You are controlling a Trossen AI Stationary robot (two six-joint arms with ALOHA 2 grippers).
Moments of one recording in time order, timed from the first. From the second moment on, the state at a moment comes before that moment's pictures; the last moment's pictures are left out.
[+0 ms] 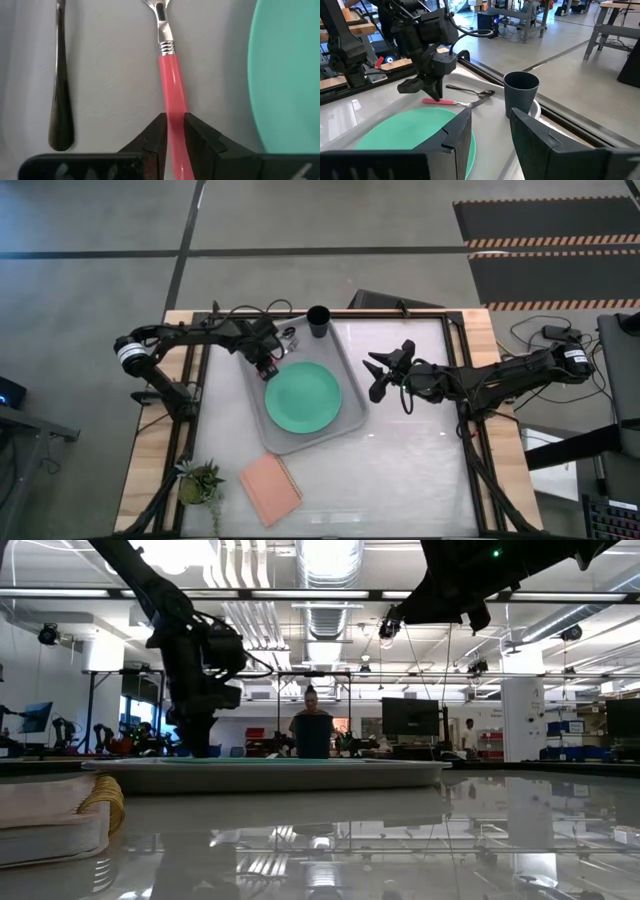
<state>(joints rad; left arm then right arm) 0.63 1.56 0.85 -0.55 0.04 0.05 0.08 1.14 0.65 0.21 0.67 0.23</state>
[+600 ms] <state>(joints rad) 0.63 1.56 0.84 -0.48 -0.07 0.12 0.08 1.14 0.65 0.20 0.67 0.23</state>
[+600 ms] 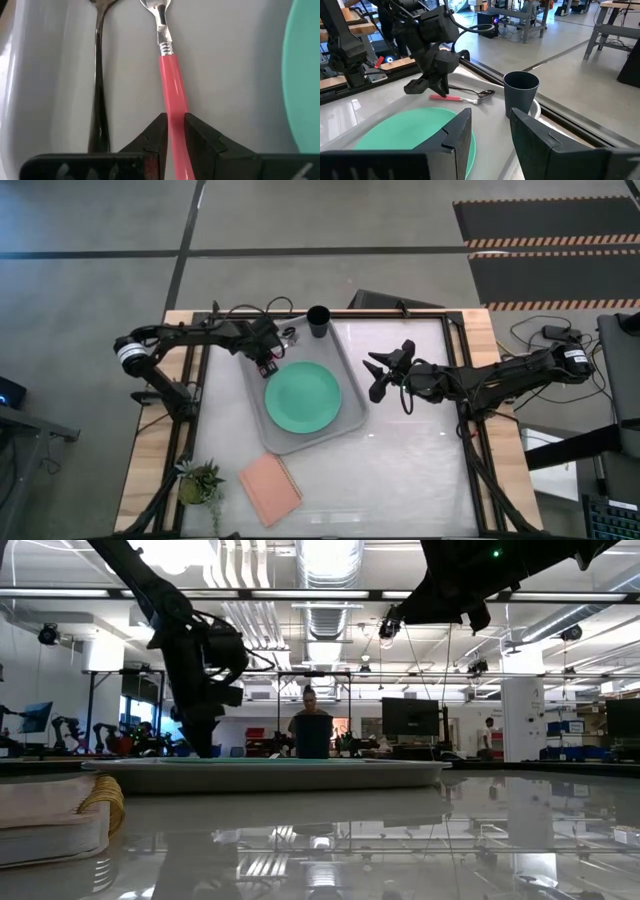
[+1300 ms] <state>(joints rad) 0.62 1.46 0.79 -0.41 -0.03 0.14 0.08 1.14 0.65 0.20 0.67 0.23</state>
